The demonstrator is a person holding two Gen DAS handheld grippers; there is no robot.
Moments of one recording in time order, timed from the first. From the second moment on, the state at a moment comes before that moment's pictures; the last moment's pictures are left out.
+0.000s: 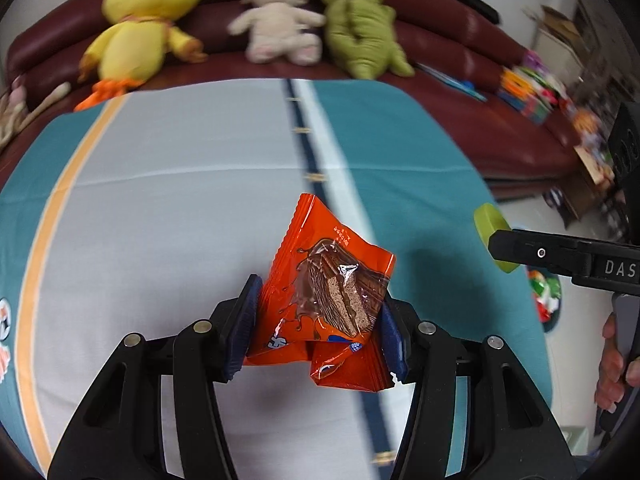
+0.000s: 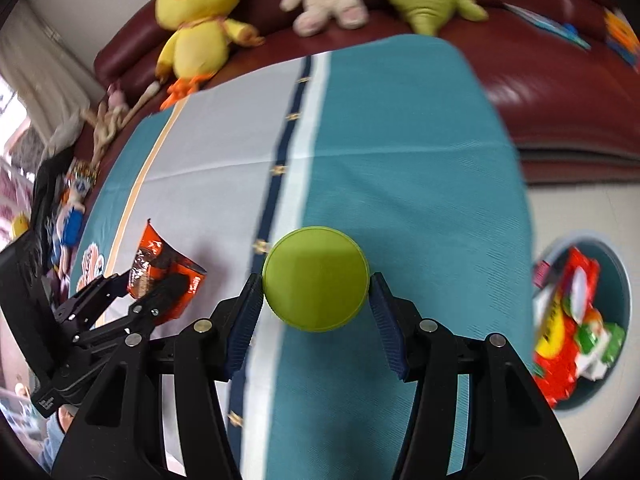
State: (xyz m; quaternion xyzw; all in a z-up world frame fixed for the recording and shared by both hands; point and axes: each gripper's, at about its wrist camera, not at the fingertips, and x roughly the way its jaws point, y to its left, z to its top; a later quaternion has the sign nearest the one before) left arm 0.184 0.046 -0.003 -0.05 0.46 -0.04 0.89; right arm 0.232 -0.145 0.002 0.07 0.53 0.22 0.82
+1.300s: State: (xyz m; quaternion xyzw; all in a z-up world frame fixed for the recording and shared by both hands) left arm 0.220 -0.299 -0.053 0.10 0.52 -0.26 0.81; right arm 0.184 -0.482 -0.031 0.28 0.48 0.08 0.83
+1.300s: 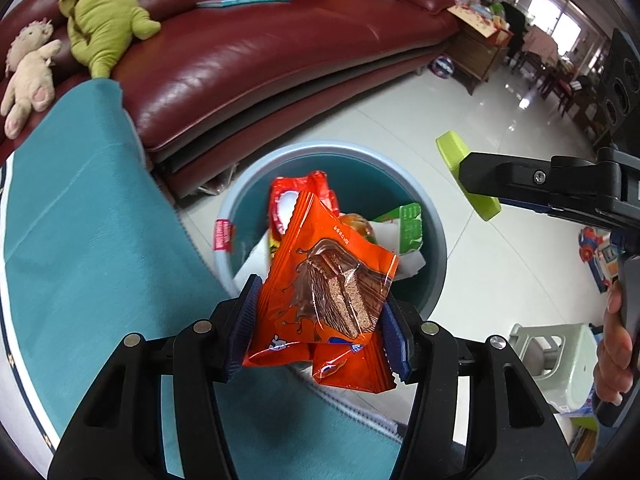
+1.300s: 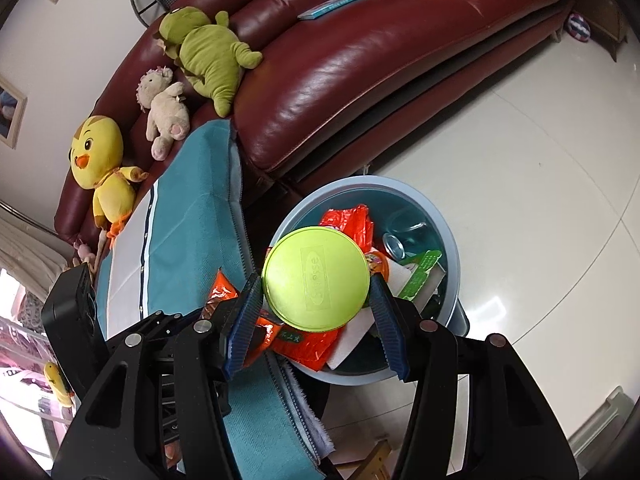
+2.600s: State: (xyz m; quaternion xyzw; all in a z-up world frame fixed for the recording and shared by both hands) left arm 0.231 -0.300 -0.061 0.10 0.52 -0.28 0.80; right arm 0.201 -0.496 -0.043 0.28 0.50 0.05 0.82
